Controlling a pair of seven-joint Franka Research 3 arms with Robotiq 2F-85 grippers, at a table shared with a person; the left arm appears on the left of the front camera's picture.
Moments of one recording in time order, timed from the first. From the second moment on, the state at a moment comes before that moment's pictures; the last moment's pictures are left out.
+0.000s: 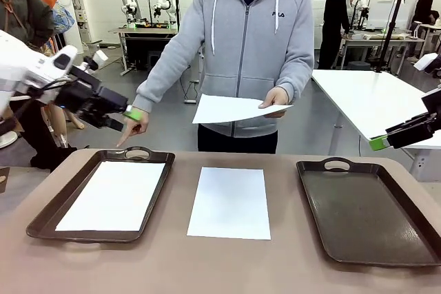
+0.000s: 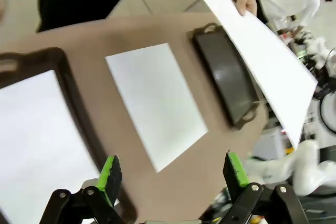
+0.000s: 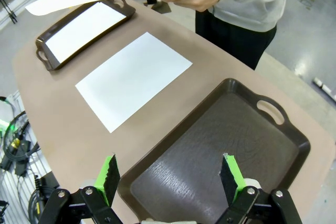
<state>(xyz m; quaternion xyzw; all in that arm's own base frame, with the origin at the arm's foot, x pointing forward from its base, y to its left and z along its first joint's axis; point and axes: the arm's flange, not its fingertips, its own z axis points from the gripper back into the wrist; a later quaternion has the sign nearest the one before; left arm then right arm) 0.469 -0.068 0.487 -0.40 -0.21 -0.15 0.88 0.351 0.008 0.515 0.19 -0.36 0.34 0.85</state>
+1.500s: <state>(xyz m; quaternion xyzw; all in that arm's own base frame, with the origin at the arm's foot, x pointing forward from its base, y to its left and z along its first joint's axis) 0.537 -0.187 0.425 -0.70 0.00 0.01 0.72 0.351 0.007 0.515 0.19 -0.36 0.34 0.85</state>
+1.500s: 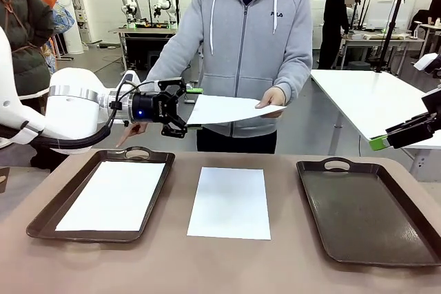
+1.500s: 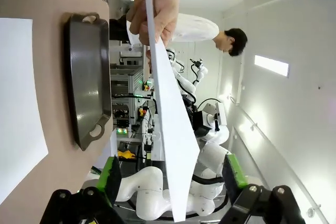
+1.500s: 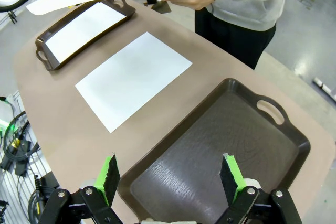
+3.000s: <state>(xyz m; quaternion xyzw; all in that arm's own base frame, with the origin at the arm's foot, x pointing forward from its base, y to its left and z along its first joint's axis) 0.558 -0.188 0.423 -0.69 0.00 0.01 0.73 0.351 0.007 0.515 0.19 -0.36 0.34 0.85</state>
